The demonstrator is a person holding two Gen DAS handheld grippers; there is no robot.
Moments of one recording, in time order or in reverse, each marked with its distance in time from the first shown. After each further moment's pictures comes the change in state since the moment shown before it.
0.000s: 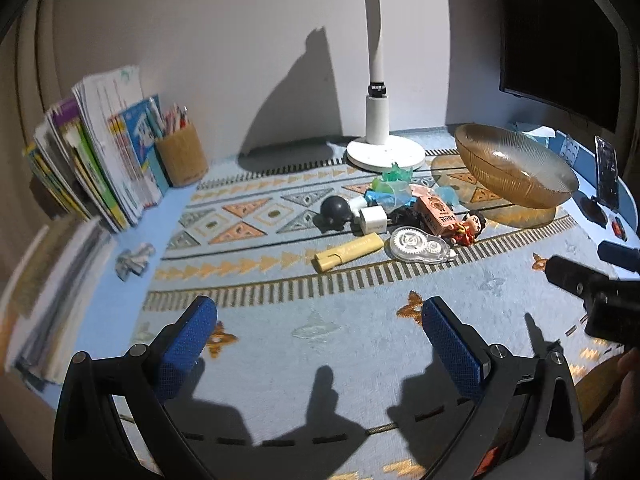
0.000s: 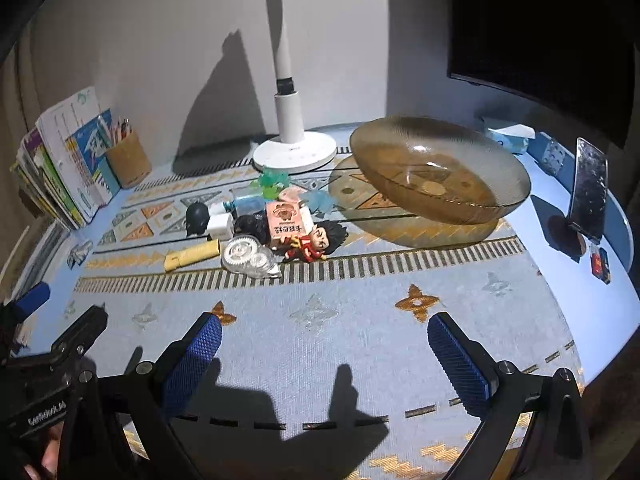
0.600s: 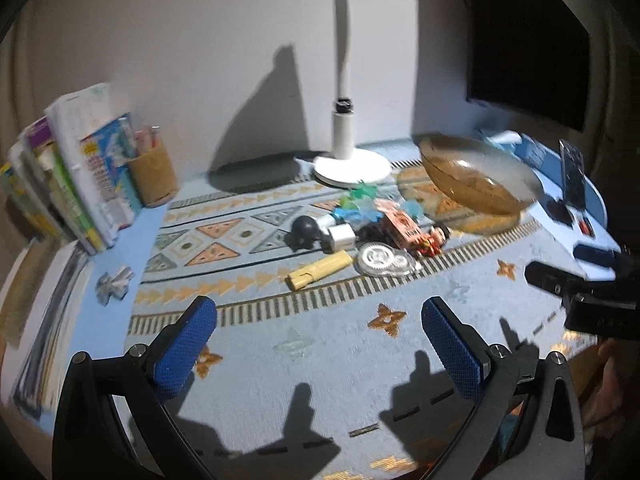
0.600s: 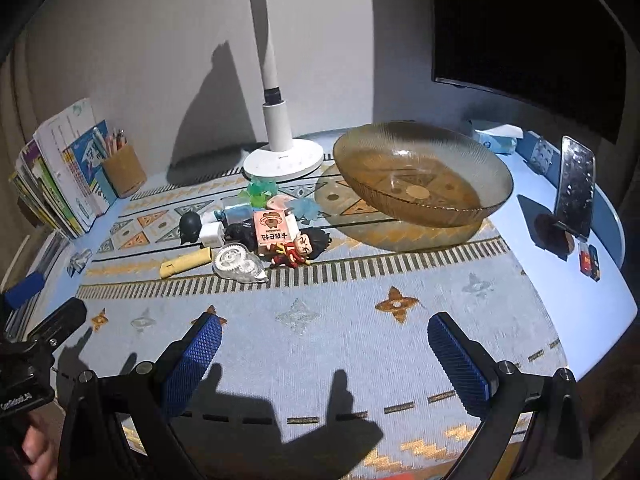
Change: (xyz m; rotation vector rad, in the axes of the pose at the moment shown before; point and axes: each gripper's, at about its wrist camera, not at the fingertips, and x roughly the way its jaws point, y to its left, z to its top) left arm -0.004 0.002 0.018 0.060 -0.003 -0.153; right arm -0.013 -0.014 0.003 0.006 -0.012 -0.009
